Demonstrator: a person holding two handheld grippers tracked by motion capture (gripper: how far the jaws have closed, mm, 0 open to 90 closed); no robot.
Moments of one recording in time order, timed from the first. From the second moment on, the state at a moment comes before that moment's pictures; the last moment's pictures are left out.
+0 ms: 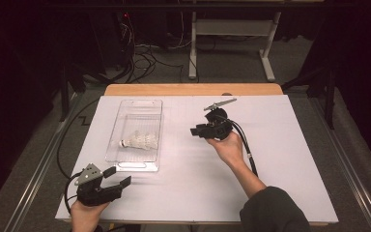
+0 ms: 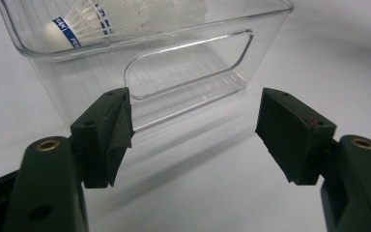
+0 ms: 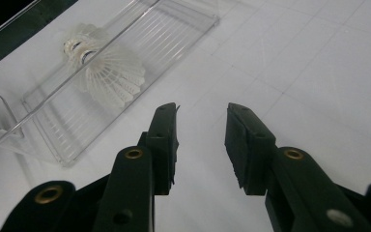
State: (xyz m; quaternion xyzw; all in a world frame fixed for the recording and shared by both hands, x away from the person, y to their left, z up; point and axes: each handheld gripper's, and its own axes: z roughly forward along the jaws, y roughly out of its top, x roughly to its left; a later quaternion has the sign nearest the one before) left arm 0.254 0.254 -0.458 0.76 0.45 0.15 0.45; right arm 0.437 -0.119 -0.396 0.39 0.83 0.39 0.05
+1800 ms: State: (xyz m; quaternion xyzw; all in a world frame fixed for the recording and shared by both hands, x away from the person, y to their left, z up) left arm 0.254 0.255 -0.458 0.75 0.46 0.15 0.45; right arm 0.418 -0.174 -0.403 0.42 0.81 0.40 0.06
